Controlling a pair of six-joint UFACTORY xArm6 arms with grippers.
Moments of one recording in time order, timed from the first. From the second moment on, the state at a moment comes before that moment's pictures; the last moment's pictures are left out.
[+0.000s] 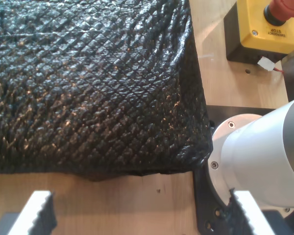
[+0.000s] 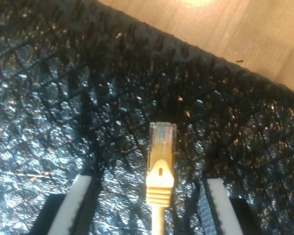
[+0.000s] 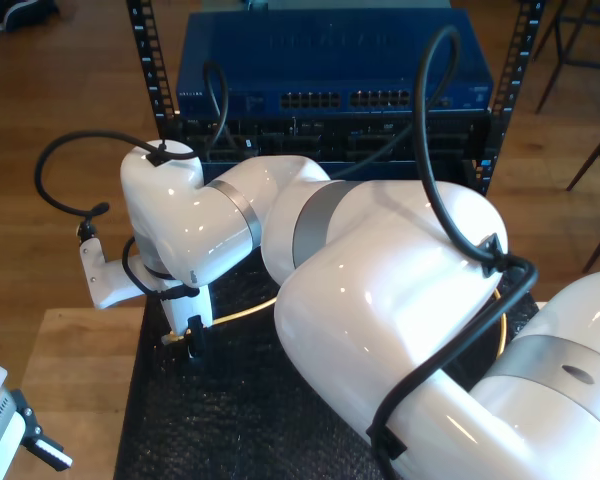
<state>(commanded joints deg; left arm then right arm) 40.7 -27.0 -29.9 -17.7 91.5 -228.0 46.5 34.2 -92.4 1.3 56.3 -67.1</state>
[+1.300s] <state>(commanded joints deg) 40.7 -27.0 -29.9 -17.7 91.5 -227.9 46.7 33.9 -92.0 0.0 56.2 -67.1</state>
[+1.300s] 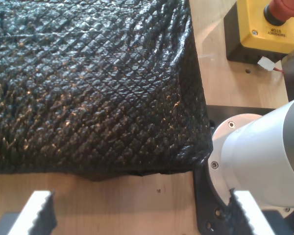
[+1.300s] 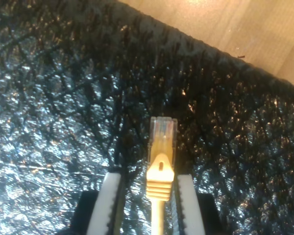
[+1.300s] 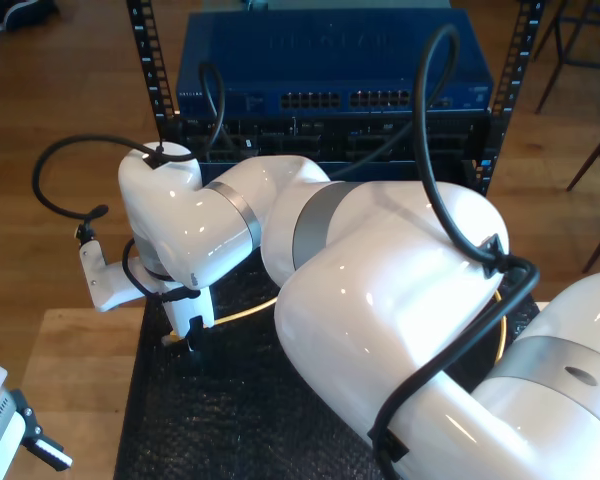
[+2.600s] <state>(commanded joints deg) 39.0 -27.6 -33.2 -21.6 94.3 -228.9 39.5 19.0 -80.0 -0.5 56.7 -66.9</state>
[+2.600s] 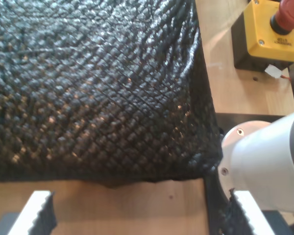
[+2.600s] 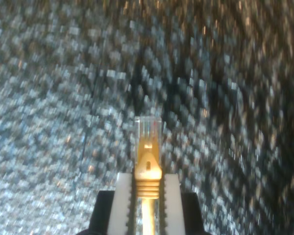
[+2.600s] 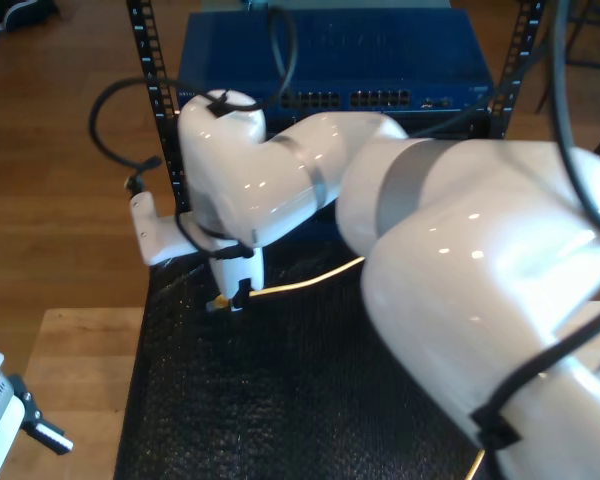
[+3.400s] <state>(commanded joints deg) 15.3 -26.9 -38.0 -35.9 95.3 -246.7 27.1 -2.7 -66.1 14.0 61.6 -69.4</state>
